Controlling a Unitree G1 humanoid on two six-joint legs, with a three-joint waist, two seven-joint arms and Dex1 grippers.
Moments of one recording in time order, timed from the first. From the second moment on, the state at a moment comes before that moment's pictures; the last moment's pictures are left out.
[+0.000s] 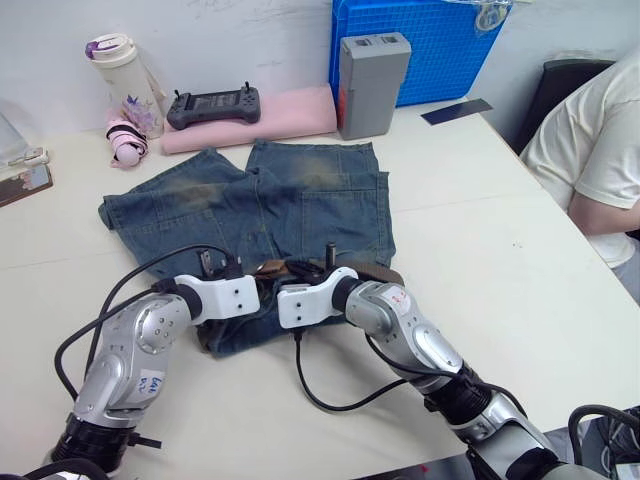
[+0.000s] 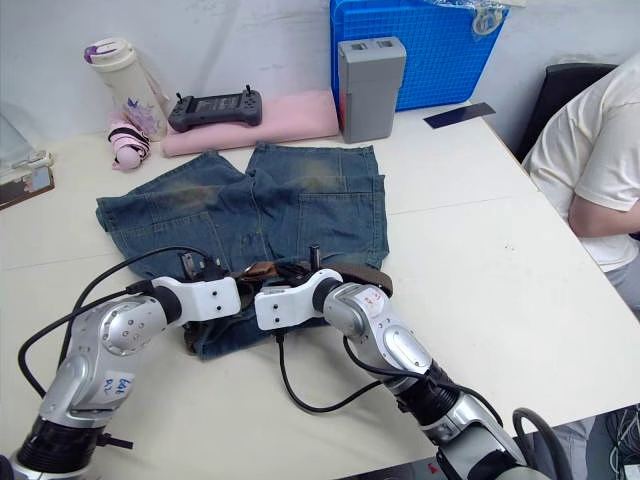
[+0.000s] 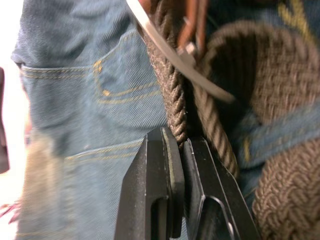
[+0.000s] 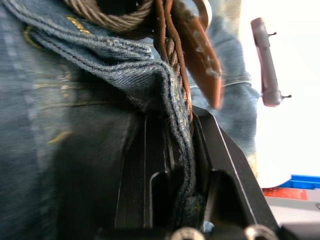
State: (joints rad) left arm -0.16 0.59 -0.08 -0.42 0.64 0.29 -0.76; right arm -0.53 -0.24 0.58 -0.14 -0.80 0.13 0.67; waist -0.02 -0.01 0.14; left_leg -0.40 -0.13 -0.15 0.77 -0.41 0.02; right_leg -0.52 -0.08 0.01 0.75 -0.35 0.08
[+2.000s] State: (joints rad) left arm -0.25 0.51 -0.19 -0.32 0.58 0.29 -0.75; right arm -0.59 -0.43 0.50 -0.16 -0.58 0.00 0.74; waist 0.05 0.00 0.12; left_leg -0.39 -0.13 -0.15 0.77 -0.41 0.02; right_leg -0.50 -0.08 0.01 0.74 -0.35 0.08
